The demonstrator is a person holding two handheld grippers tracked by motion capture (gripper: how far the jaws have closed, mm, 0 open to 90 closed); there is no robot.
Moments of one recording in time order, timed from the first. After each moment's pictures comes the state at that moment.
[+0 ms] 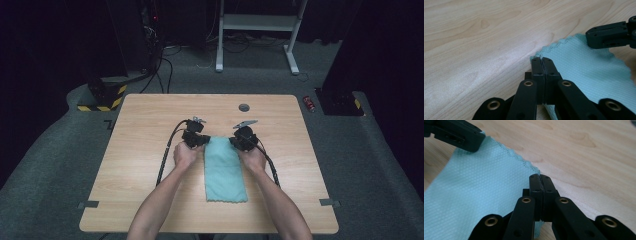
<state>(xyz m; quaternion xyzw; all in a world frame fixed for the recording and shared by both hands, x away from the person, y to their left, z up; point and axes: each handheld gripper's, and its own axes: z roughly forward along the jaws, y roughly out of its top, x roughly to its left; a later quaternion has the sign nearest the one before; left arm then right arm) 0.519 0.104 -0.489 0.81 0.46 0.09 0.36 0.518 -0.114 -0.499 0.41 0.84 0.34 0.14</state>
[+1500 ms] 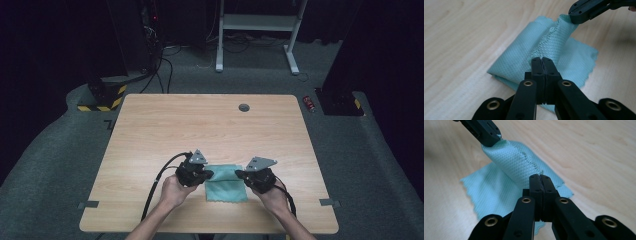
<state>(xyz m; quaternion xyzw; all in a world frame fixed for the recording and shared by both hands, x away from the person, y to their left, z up) 0.369 0.101 -0.467 0.88 0.30 0.07 0.37 0.366 -0.152 -0.472 0.26 0.88 0.38 0.15</state>
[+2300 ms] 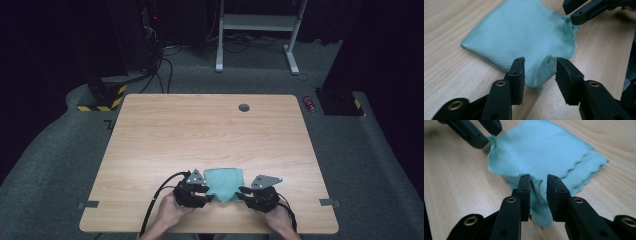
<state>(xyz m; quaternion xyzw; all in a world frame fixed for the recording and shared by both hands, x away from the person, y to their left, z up) 0.332 0.108 -0.491 0.87 0.31 0.04 0.38 0.332 -0.168 -0.503 0.28 0.87 0.40 0.09</state>
